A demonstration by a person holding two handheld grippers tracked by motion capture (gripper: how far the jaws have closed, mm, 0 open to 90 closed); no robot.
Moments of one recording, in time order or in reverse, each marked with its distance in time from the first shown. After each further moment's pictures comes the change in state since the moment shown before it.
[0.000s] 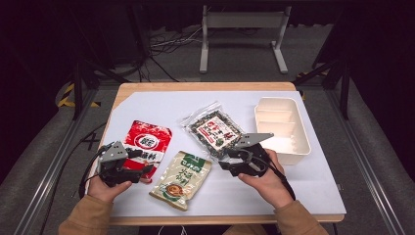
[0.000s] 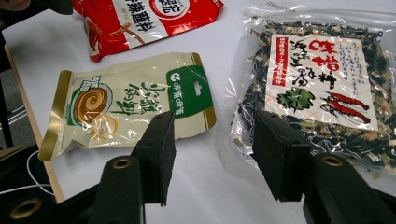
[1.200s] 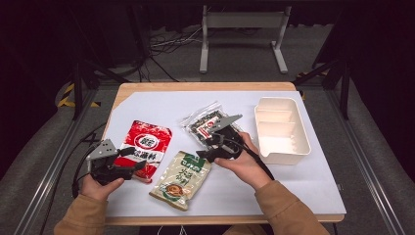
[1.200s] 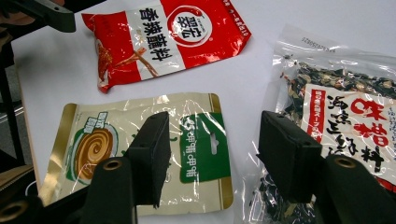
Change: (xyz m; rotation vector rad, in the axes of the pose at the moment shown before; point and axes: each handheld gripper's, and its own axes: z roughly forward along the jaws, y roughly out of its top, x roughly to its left) left arm 0.014 -0.006 -0.010 -0.047 0.010 -0.048; right arm 0.003 0.057 0.049 0.043 0.072 -0.068
